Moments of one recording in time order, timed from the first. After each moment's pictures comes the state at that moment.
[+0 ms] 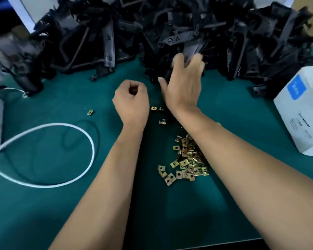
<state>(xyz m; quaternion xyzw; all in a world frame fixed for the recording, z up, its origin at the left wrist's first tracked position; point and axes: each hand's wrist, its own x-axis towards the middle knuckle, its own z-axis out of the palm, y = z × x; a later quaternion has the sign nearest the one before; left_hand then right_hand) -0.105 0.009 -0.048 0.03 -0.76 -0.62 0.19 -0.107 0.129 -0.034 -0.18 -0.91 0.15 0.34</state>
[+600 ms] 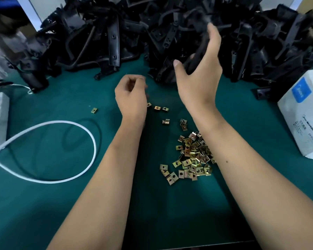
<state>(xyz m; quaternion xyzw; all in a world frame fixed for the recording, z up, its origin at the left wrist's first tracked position) -0.107 0.004 -0.041 0.03 -0.64 -0.76 0.12 -0.069 0.132 0.000 -0.09 -0.78 0.46 0.42</state>
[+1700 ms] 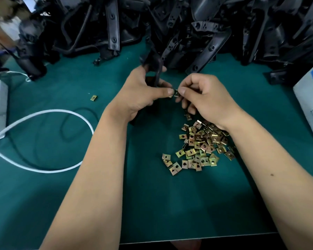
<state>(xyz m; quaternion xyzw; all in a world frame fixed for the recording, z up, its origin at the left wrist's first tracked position) -0.100 -0.021 -0.029 -0.16 -0.75 -0.62 -0.16 -0.029 0.164 -0.037 0.01 -0.83 0.55 0.06</state>
